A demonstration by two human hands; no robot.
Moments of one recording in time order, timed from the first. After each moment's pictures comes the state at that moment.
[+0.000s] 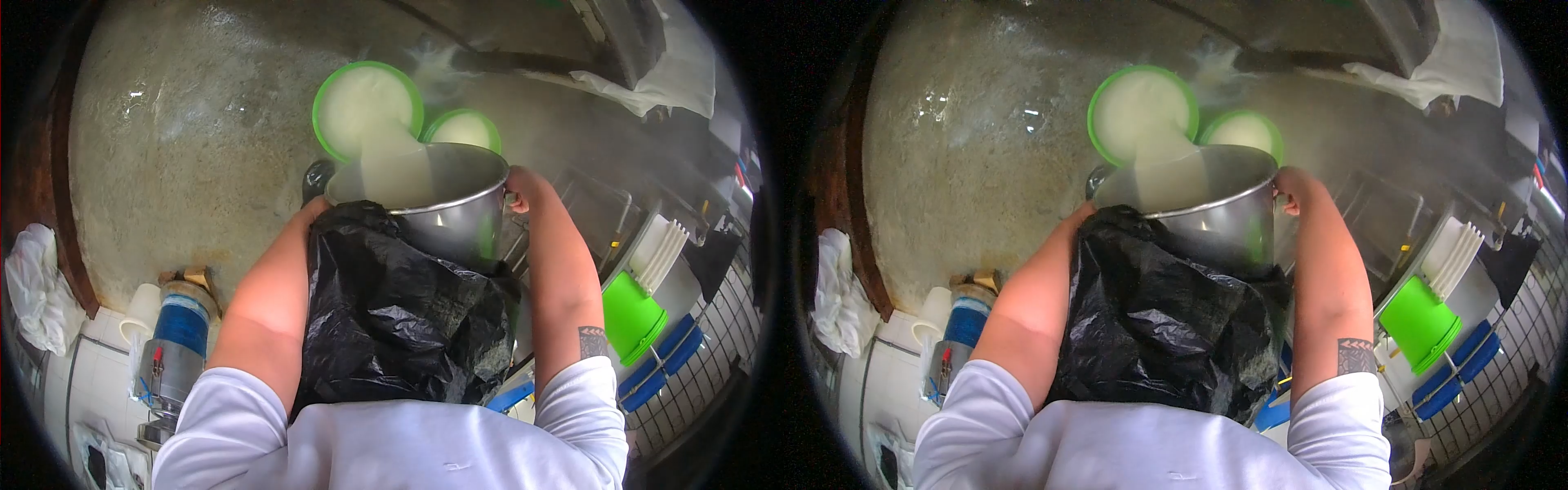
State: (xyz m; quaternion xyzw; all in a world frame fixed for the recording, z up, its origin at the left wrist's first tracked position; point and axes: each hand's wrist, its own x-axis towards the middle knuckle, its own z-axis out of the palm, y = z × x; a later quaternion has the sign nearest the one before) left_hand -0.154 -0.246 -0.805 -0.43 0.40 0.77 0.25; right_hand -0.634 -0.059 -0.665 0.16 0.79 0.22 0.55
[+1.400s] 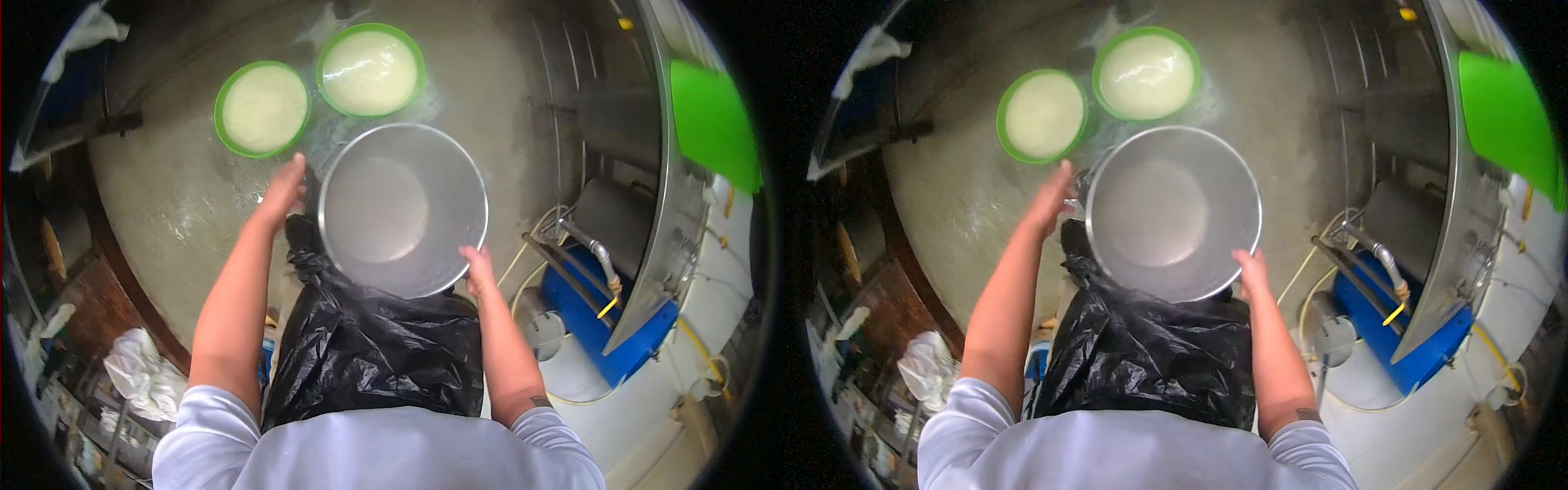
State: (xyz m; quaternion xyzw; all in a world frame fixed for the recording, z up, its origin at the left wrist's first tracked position) left_hand -0.247 -0.191 -0.679 -0.43 0.62 0.59 0.28; right_hand -0.230 0.275 -0.685 0.43 0.63 -0.55 0.34
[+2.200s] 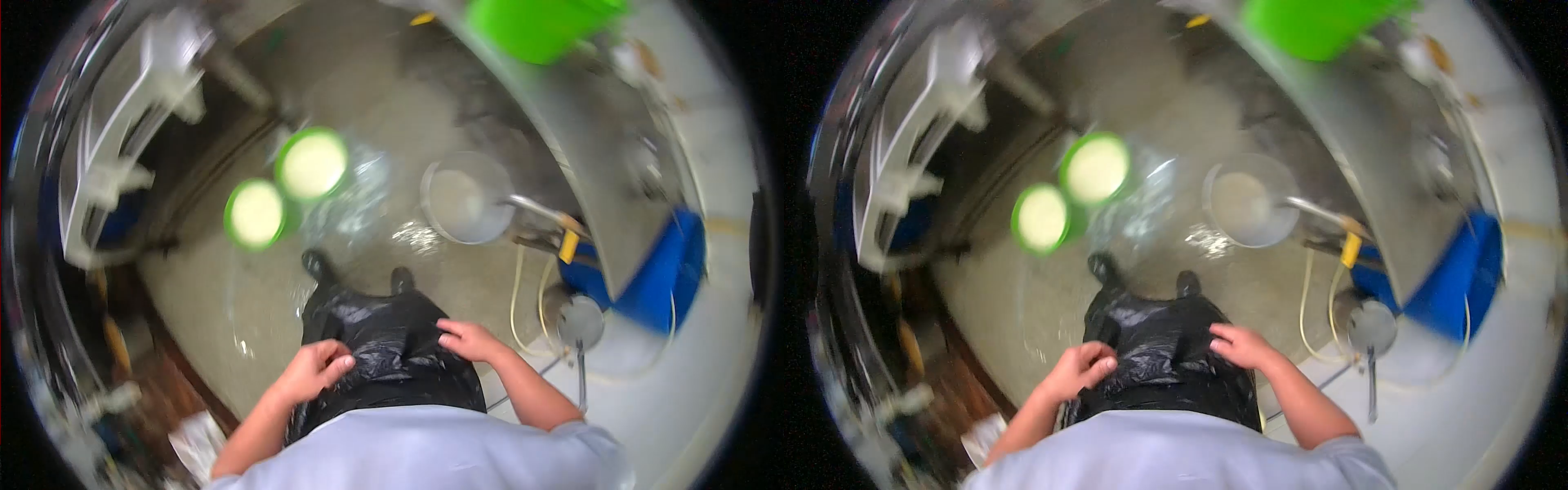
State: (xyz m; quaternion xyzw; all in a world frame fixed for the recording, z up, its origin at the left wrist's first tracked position) left_hand -0.131 -0.022 -0.314 -0.11 0.73 0.52 0.43; right_hand -0.122 0.372 -0.449 -0.05 0.79 -0.39 0.47
